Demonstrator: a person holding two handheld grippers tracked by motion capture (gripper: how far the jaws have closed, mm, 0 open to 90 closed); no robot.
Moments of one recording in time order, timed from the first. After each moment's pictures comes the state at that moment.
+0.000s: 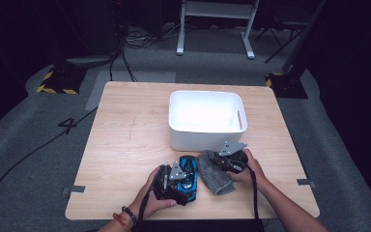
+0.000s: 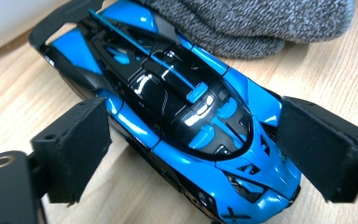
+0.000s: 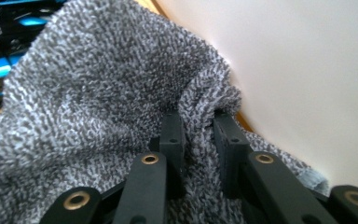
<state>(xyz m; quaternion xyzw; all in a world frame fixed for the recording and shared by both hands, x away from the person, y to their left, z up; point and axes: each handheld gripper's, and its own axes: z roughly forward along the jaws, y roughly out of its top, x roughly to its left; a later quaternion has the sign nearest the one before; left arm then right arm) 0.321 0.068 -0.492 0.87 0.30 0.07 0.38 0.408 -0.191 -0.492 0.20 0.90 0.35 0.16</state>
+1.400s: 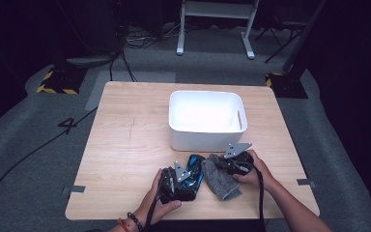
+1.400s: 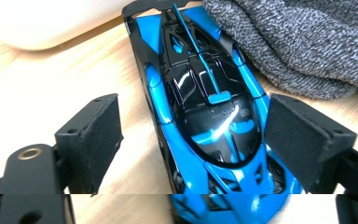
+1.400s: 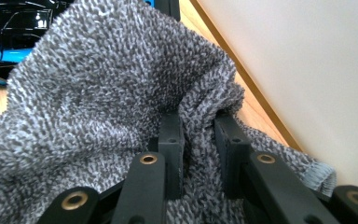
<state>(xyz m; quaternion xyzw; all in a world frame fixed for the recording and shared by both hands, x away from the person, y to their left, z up) 0.297 0.042 -0.484 0.82 0.41 0.16 0.36 0.402 -0.207 -0.486 0.18 0.92 0.33 0.12</state>
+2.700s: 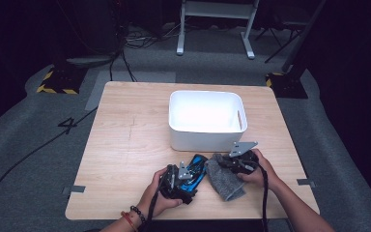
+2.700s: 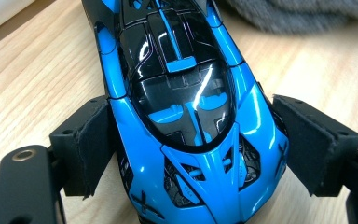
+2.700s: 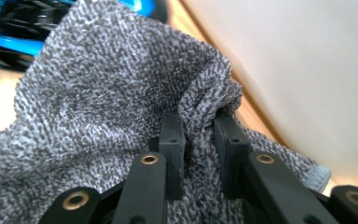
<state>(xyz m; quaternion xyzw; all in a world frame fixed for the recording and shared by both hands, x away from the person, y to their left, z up) 0.325 0.055 -0.497 0.90 0.25 0.07 0.34 0.403 -0.226 -0.478 0.19 0.91 0.34 0.12</state>
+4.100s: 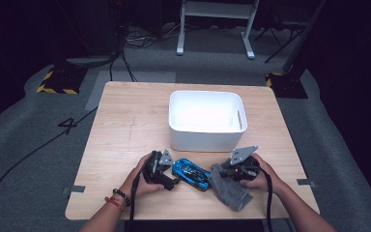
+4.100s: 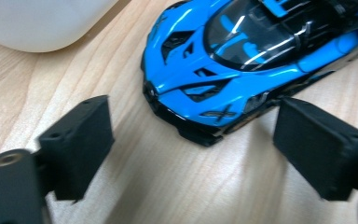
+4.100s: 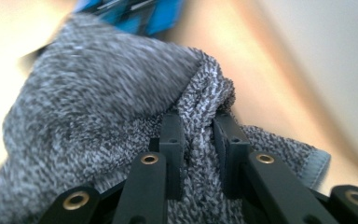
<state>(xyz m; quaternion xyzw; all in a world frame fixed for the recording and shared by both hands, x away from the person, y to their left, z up) 0.365 0.103 -0.501 0.90 0.25 0.09 0.35 0.392 -0.224 -0.477 0.17 0.92 0.35 0.08</state>
